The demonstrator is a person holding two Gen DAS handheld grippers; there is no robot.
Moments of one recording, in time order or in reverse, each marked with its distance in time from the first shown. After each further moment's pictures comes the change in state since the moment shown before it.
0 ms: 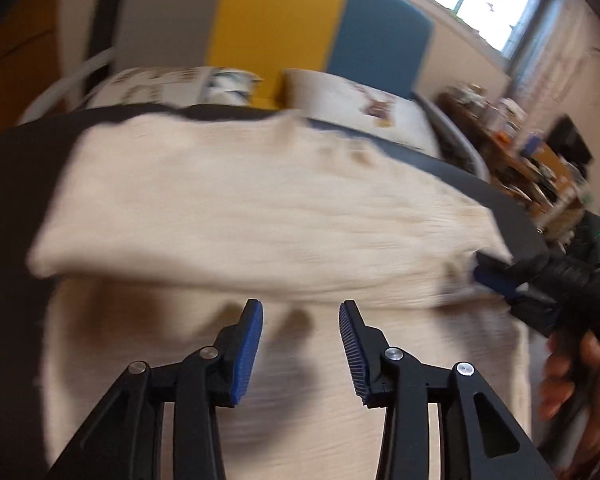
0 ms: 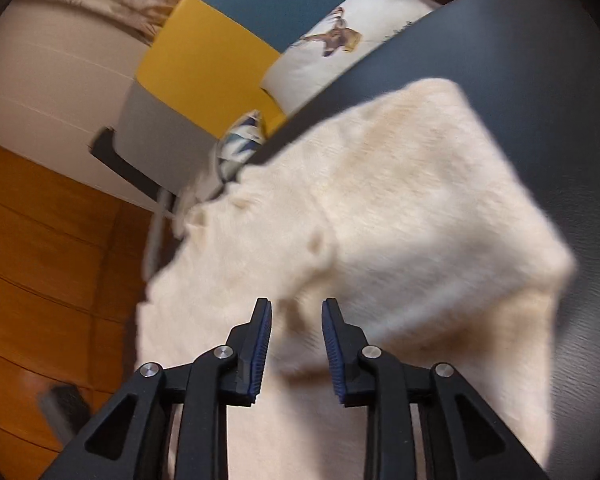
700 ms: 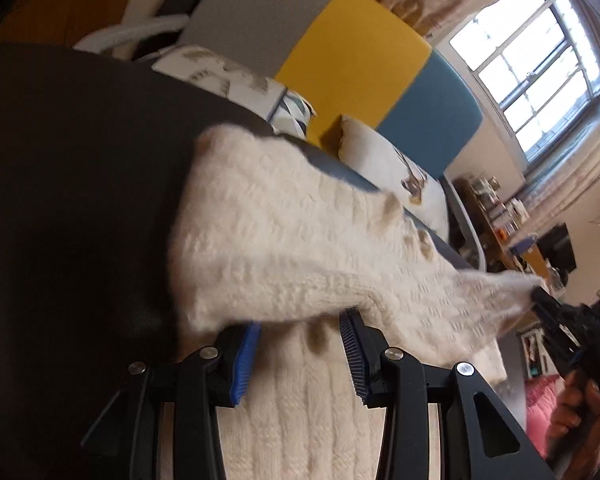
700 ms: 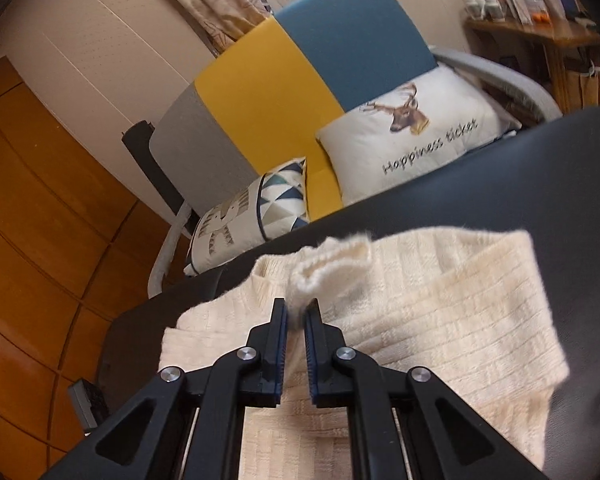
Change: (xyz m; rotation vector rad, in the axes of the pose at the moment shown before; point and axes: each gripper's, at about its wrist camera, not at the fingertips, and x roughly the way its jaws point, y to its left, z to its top) left arm -0.007 0.108 0.027 -0.280 -0.103 -0.092; right arm -0.033 0.103 0.021 -0.254 -0.172 -0.046
